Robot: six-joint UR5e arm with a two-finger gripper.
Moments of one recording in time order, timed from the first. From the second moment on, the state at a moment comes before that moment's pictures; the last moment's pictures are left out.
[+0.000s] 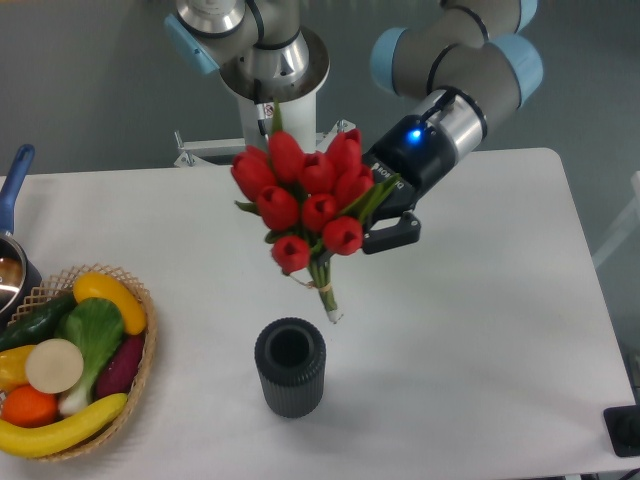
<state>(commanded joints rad) 2.69 -1.85 -1.69 -0.78 0.07 1.26</state>
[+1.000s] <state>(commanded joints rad) 2.63 -1.93 -1.69 -0.77 0.08 1.27</state>
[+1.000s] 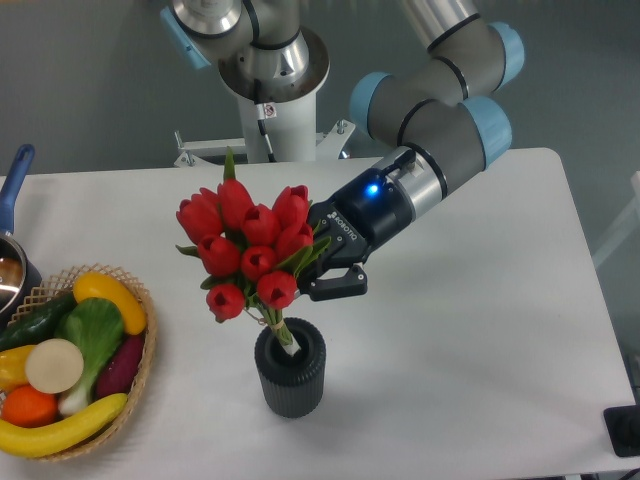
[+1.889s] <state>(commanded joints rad) 2.65 -2.03 -1.72 -0.77 0.08 1.28</state>
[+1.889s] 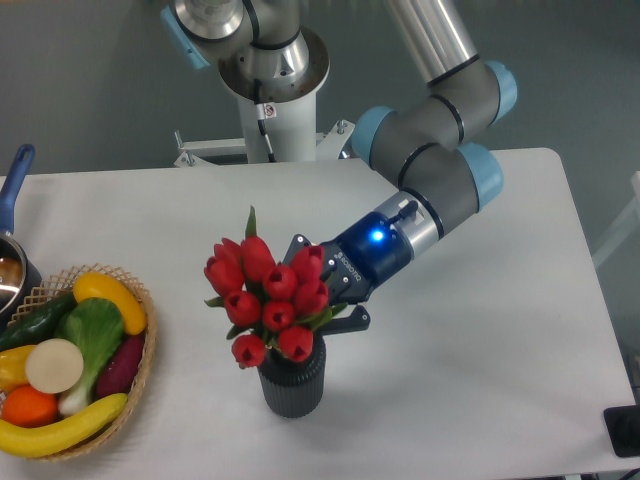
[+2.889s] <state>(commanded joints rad) 2.67 -2.08 -1.77 -0.77 0.09 1.35</state>
